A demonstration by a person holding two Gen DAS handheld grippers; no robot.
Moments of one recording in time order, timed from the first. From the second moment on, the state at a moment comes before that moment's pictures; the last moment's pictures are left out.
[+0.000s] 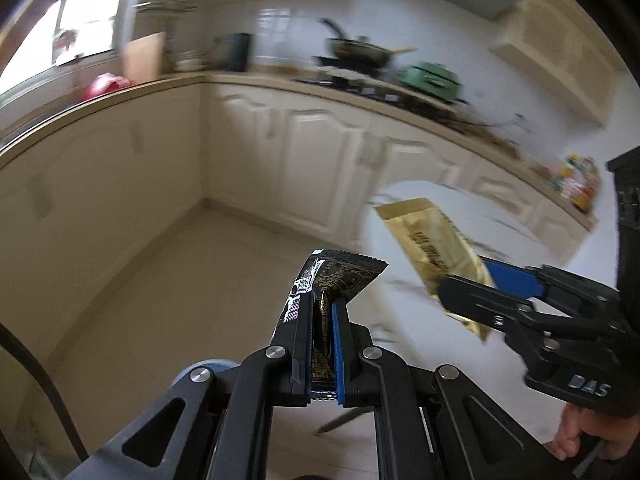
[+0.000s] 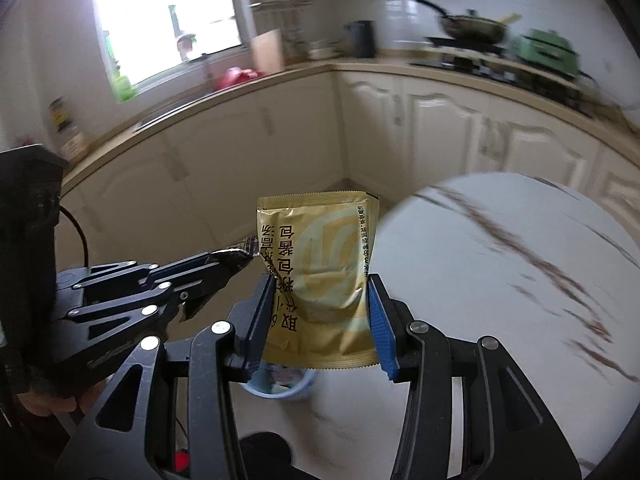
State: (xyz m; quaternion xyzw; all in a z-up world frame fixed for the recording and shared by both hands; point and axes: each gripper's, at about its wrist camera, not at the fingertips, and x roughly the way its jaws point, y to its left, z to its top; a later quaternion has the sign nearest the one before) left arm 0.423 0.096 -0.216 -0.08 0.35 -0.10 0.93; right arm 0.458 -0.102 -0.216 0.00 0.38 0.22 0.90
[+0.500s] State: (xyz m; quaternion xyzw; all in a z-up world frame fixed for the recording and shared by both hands) left arm 0.423 0.228 -0.347 -0.13 0.46 0.05 0.88; right arm 0.492 0.096 -0.352 -0.05 0.47 0.28 0.83
